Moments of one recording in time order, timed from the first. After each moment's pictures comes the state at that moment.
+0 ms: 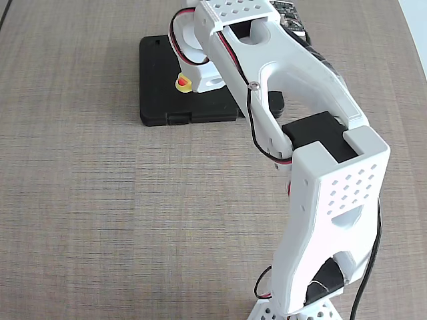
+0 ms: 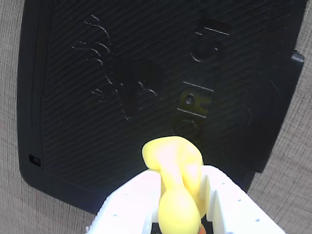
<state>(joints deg) -23.5 65.0 76.6 66.9 2.8</state>
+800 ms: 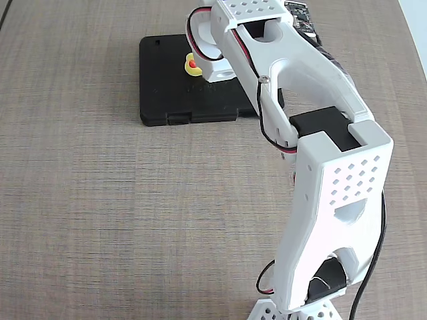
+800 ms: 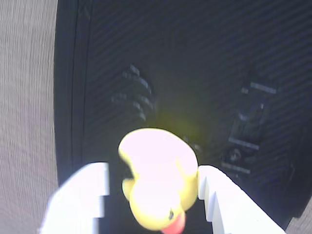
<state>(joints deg) -18.7 63.4 76.5 60.2 2.8</state>
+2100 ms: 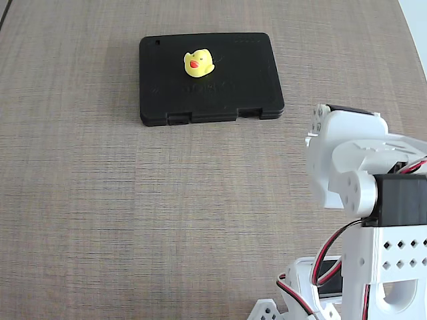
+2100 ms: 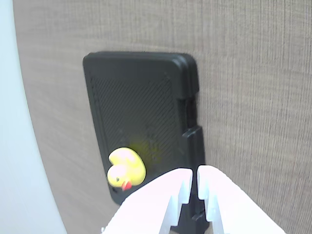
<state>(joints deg) -1.4 162.4 145.6 69.3 2.9</state>
